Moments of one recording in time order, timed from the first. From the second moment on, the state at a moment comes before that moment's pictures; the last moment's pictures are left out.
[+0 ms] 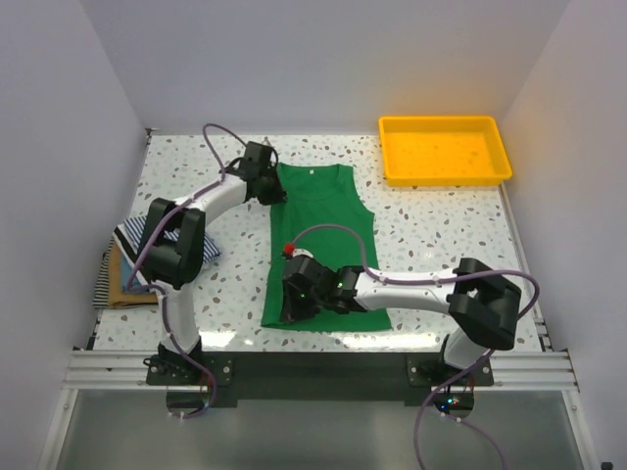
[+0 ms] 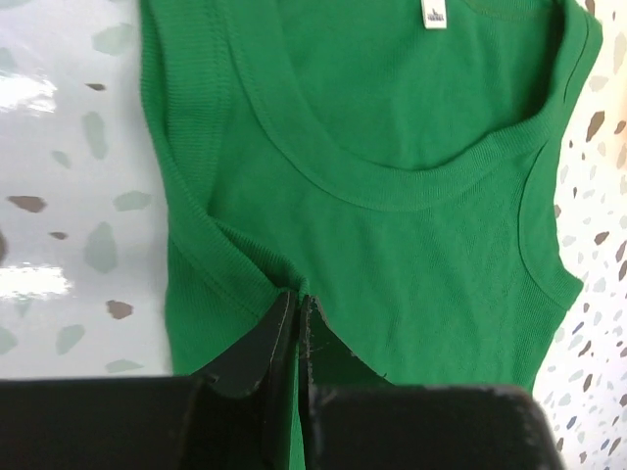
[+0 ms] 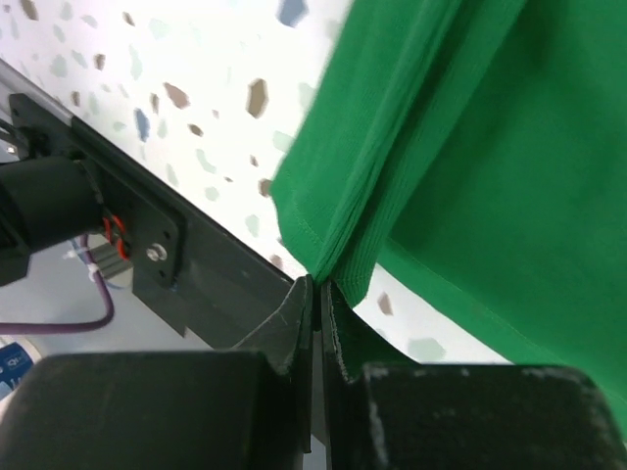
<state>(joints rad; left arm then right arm) -0.33 1.98 1.44 -0.33 0.07 -0.63 1.19 1.67 1.04 -0.25 -0.04 0.93</state>
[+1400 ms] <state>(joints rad) -0.47 2.12 1.57 -0.26 0.13 -0.62 1.18 1.31 0.71 -0.37 0.18 1.03</state>
